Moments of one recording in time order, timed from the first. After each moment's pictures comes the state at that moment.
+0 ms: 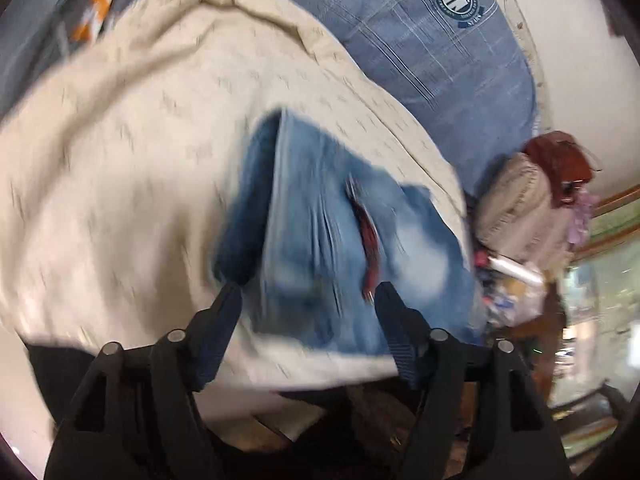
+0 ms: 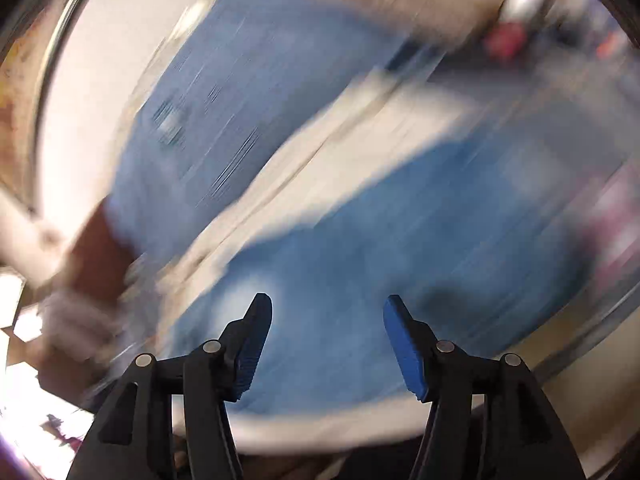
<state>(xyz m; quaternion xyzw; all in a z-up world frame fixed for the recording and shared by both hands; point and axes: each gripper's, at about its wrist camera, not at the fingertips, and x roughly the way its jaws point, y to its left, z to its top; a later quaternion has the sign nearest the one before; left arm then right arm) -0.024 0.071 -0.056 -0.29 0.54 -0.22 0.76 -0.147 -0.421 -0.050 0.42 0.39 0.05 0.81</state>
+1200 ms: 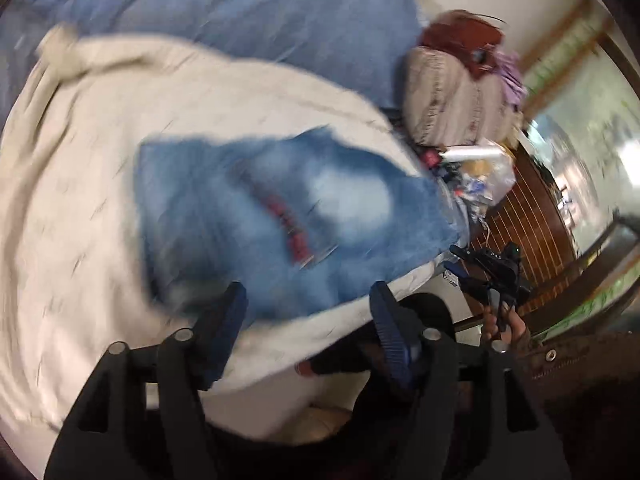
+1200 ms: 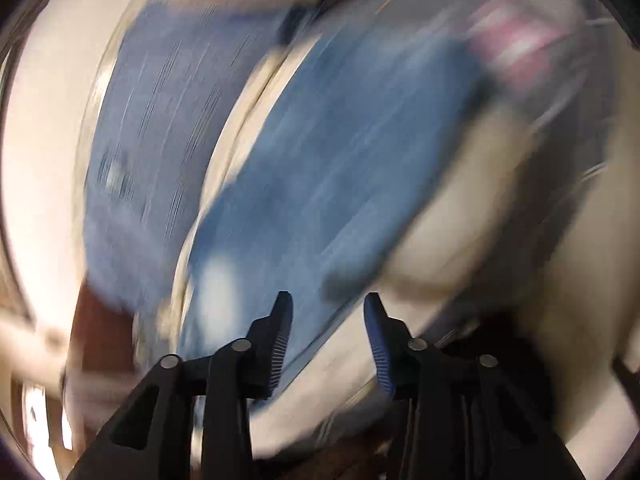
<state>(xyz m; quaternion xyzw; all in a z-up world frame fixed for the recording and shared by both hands) -0.034 -0.011 0.007 -0.08 0.47 -0.39 0.79 -0.248 -0.475 -0.081 0.54 0.28 -0.21 0.76</state>
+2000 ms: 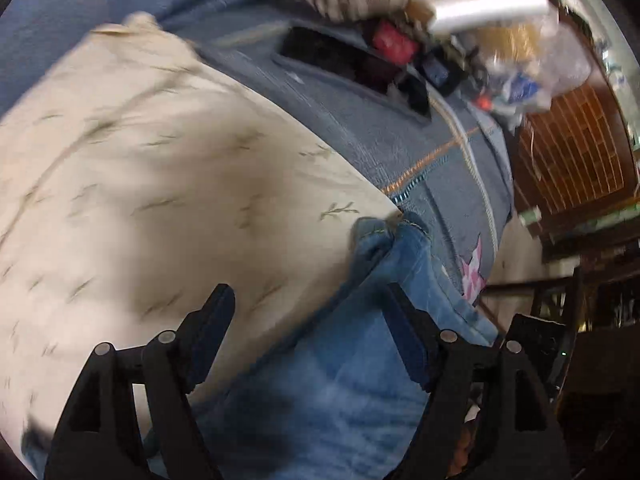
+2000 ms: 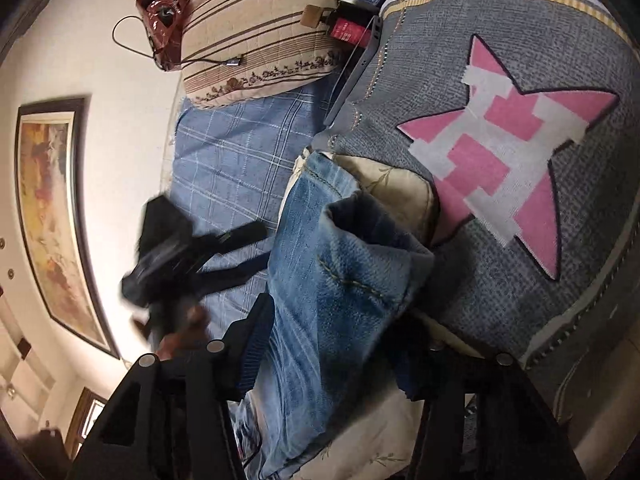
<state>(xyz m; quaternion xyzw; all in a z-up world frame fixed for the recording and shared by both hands) 0.074 -0.524 -0.056 0.21 0.58 -0.45 0.64 -0.219 -0.563 -0.140 0.58 0.15 -0.04 0.80</state>
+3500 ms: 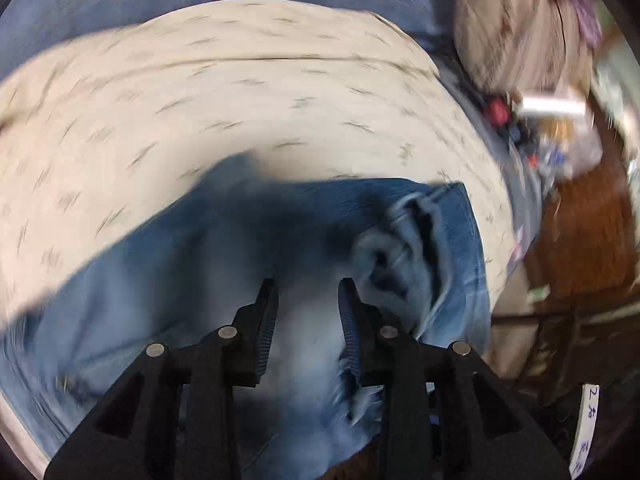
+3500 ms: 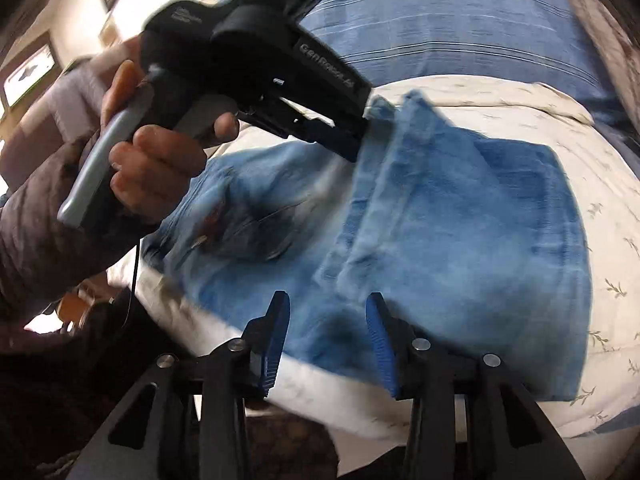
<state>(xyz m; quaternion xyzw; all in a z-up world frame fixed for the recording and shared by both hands) 0.086 -0.218 -0.027 0.03 0.60 -0.31 0.74 -0.111 -0.258 -0.054 0.09 0.42 0.10 0.90</state>
